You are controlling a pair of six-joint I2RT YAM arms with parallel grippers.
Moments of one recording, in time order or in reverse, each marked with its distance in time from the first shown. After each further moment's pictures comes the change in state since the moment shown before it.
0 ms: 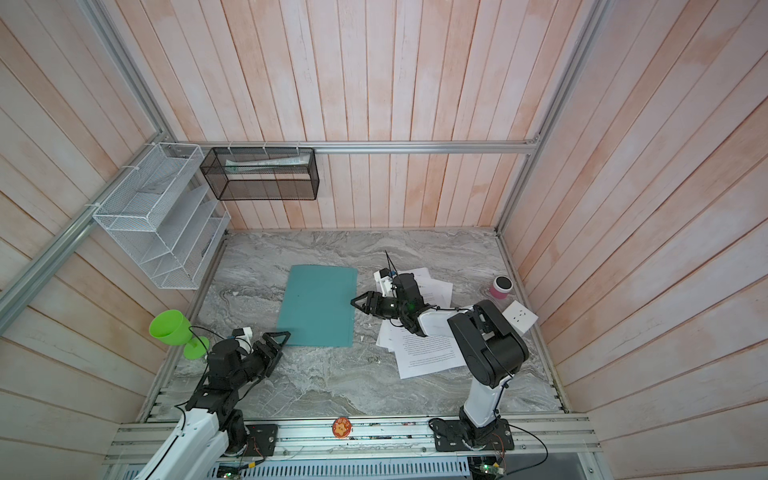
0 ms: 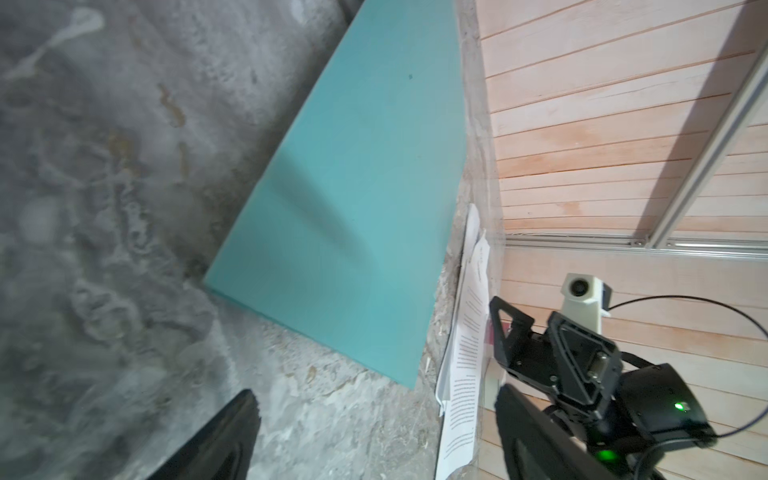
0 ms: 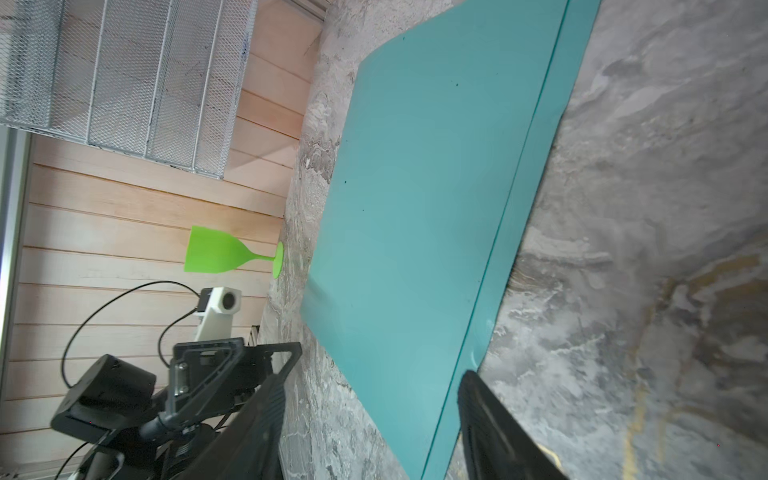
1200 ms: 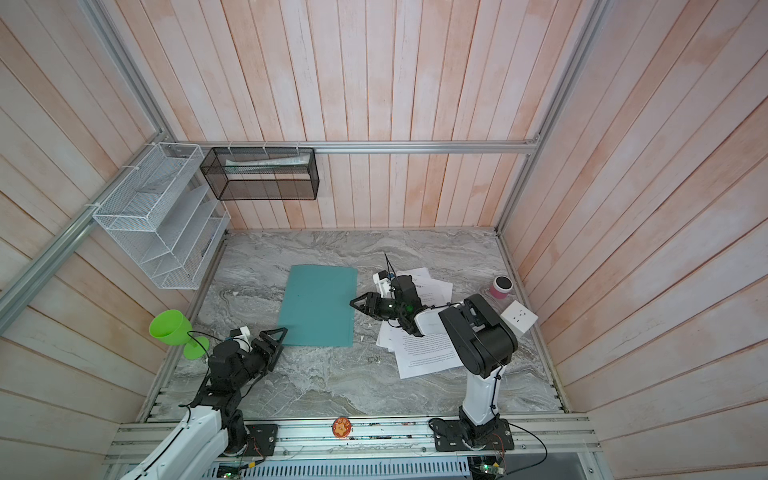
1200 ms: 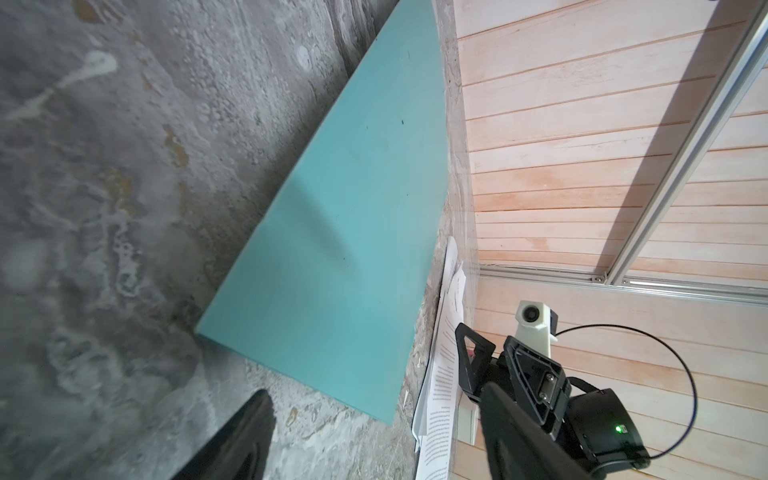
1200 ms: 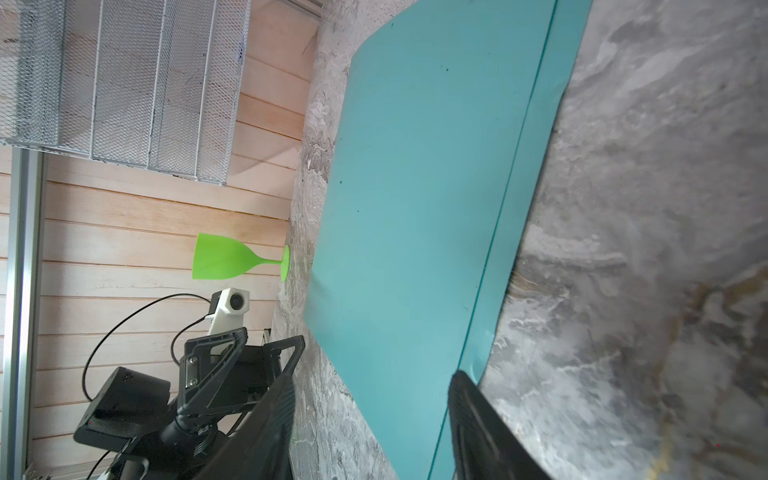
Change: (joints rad) left arm 0.000 0.083 -0.032 0.223 -0.054 -0.094; right arm 0.000 0.092 0.004 0.092 -0.022 0.066
